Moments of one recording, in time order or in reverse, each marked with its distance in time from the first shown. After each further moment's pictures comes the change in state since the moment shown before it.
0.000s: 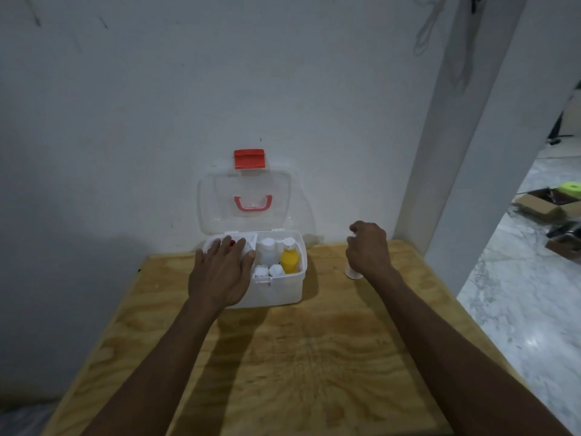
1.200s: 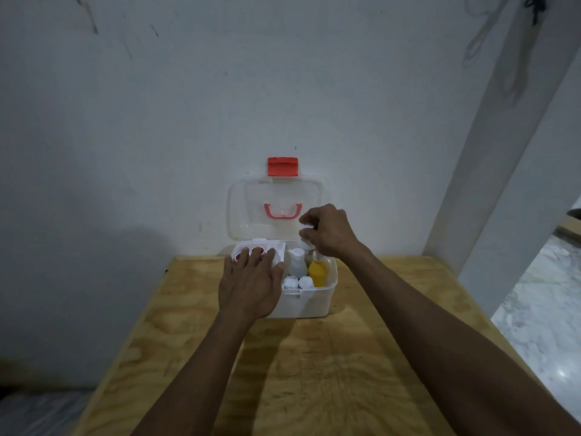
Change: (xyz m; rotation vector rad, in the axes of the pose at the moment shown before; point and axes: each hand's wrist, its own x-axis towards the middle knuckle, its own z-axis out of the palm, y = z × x) left_hand -0.001 -0.003 0.011 0.022 0.021 -0.020; right_hand 0.023 -0.120 0.025 0.168 -0.245 -0.290
